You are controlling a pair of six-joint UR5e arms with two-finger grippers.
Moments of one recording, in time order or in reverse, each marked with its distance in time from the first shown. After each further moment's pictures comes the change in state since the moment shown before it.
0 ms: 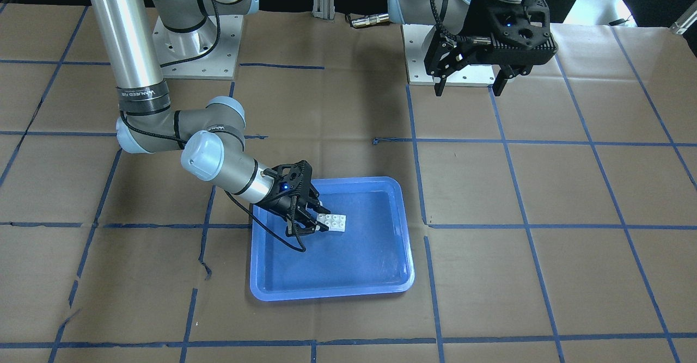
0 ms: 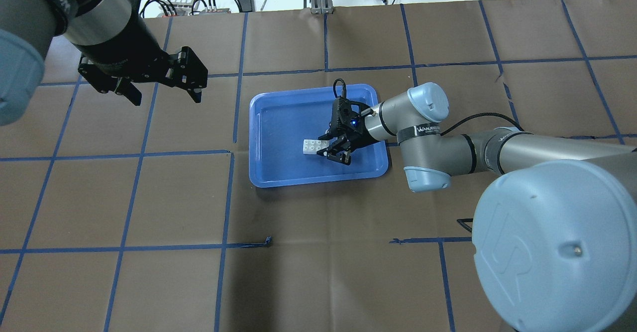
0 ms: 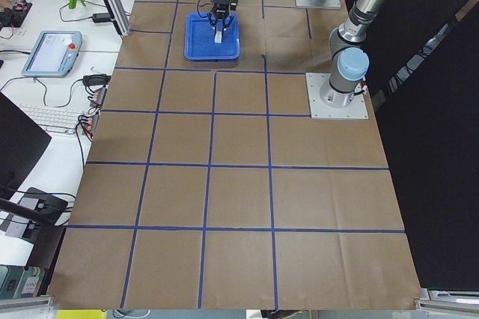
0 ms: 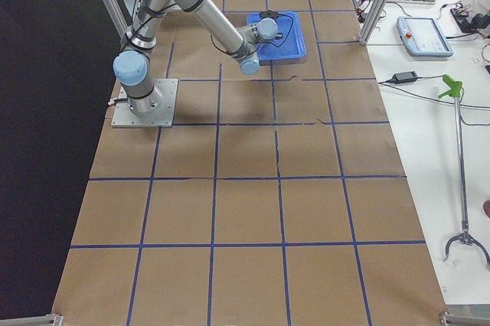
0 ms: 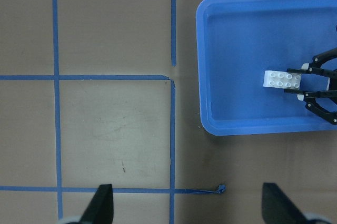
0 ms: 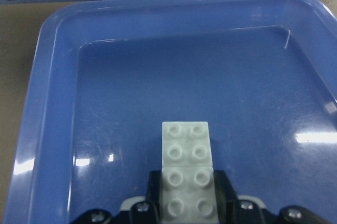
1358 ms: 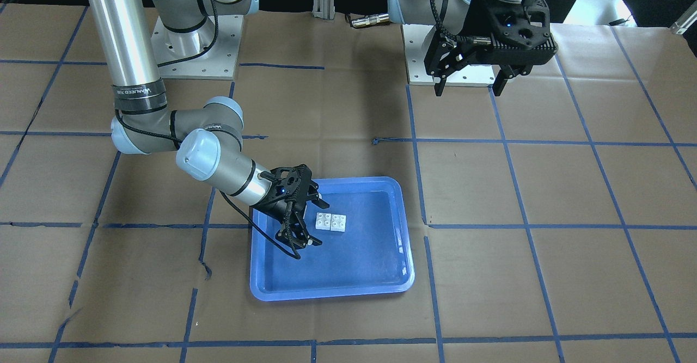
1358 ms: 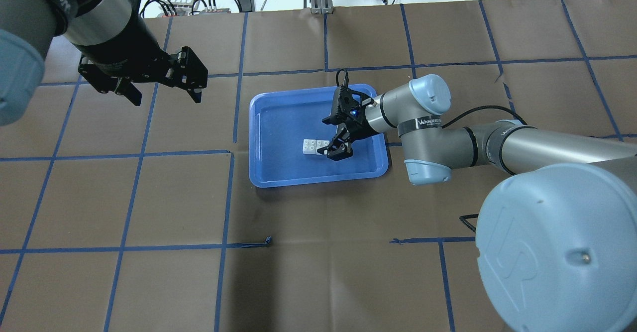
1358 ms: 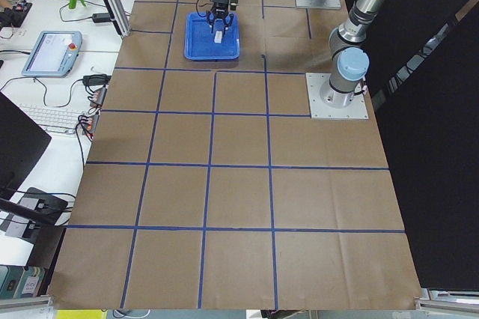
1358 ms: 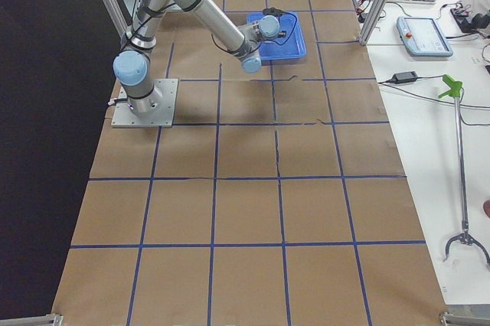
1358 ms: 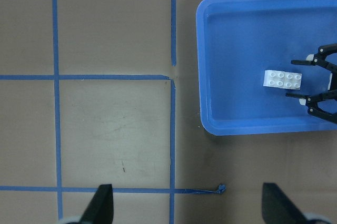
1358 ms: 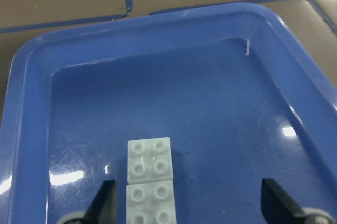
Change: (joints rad) left arm 0.000 0.000 0.000 0.000 0.000 0.000; right arm -0.006 -0.031 -0.046 0.019 -0.013 0.130
